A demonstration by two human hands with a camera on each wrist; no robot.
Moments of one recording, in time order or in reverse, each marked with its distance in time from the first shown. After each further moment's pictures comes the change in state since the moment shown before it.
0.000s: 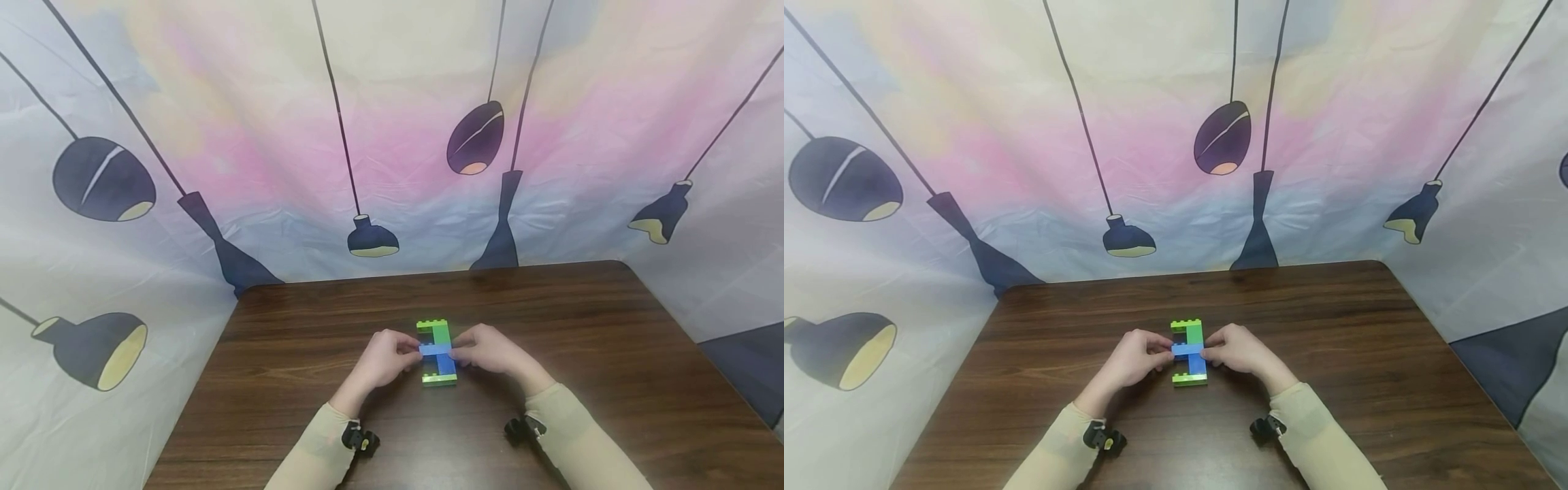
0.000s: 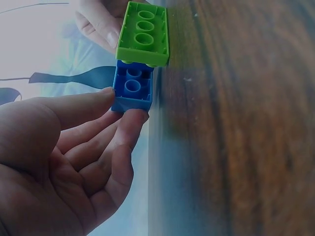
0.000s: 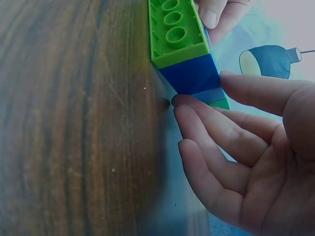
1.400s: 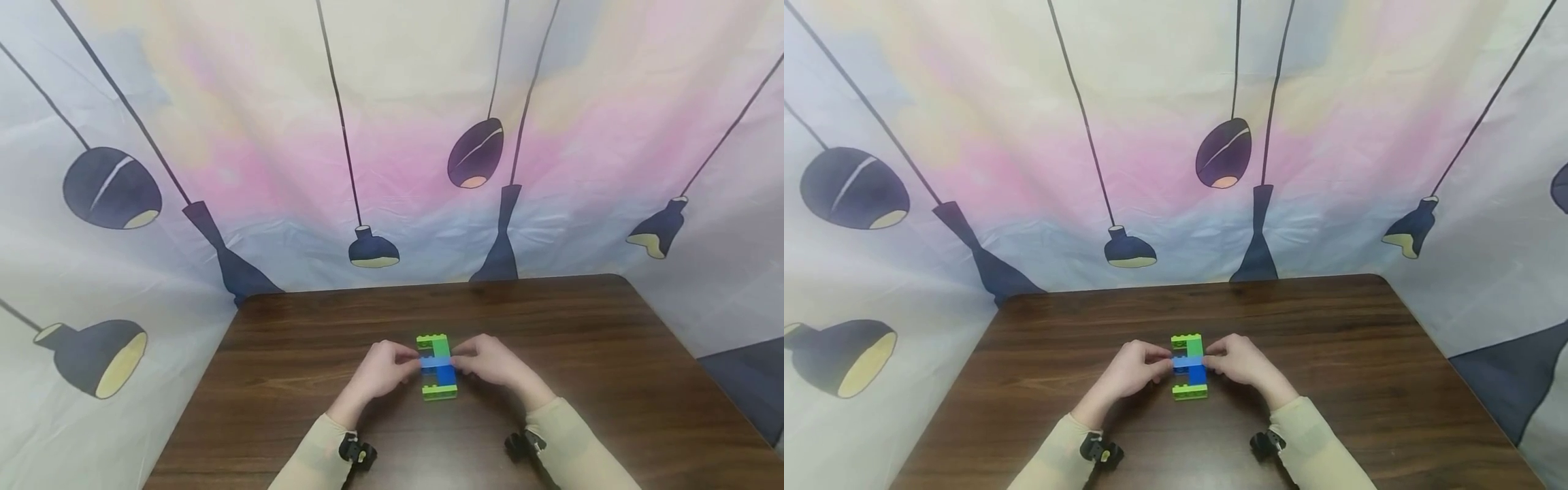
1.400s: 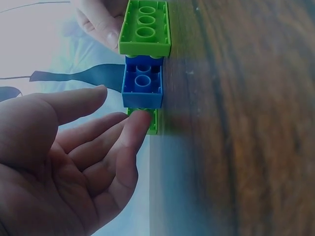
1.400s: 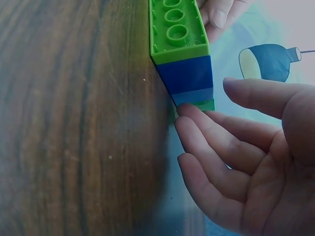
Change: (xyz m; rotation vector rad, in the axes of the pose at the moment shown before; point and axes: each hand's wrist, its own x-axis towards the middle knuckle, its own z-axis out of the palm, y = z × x) left_hand -0.003 0.000 -0.001 0.016 0.003 0.018; right_hand 0.000 0.004 0.003 -0.084 0.087 0.001
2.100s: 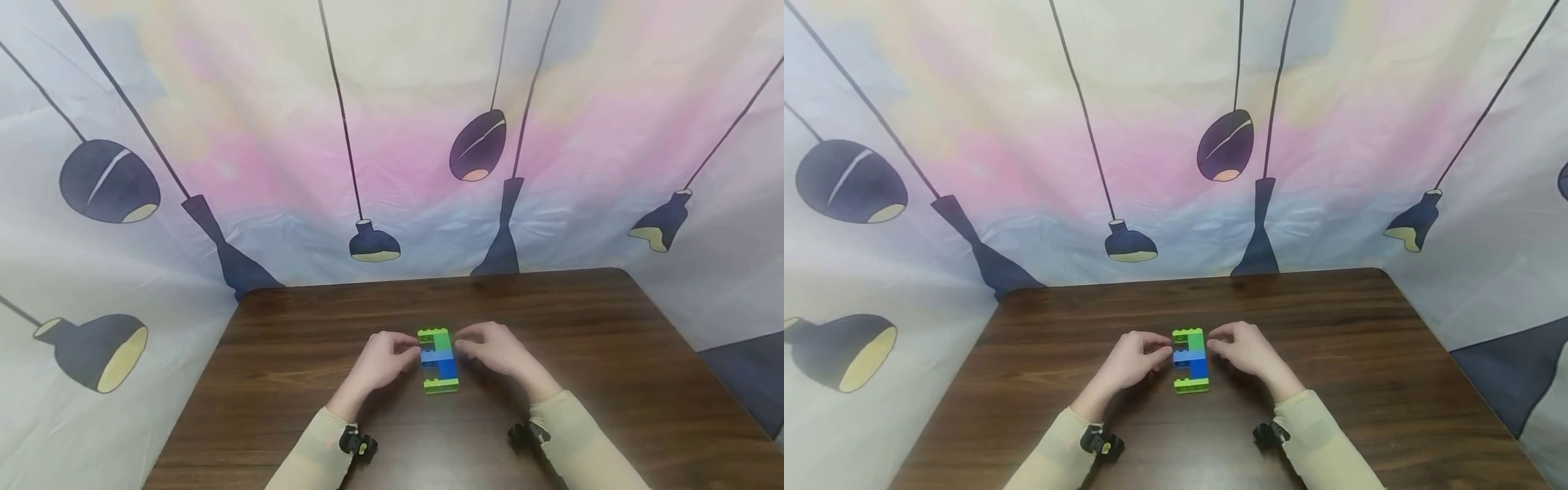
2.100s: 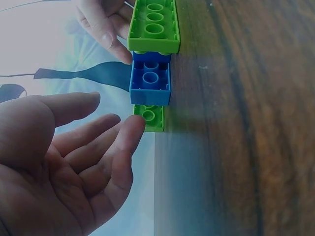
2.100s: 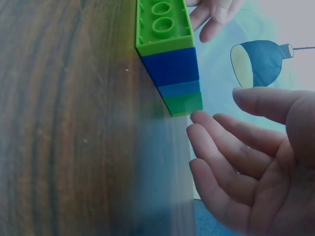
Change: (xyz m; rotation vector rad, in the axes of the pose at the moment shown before) left_hand 0.000 -0.001 -0.004 -0.036 0.054 -0.011; right_hand -0.002 -0.003 -0.010 0.034 0.100 0.003
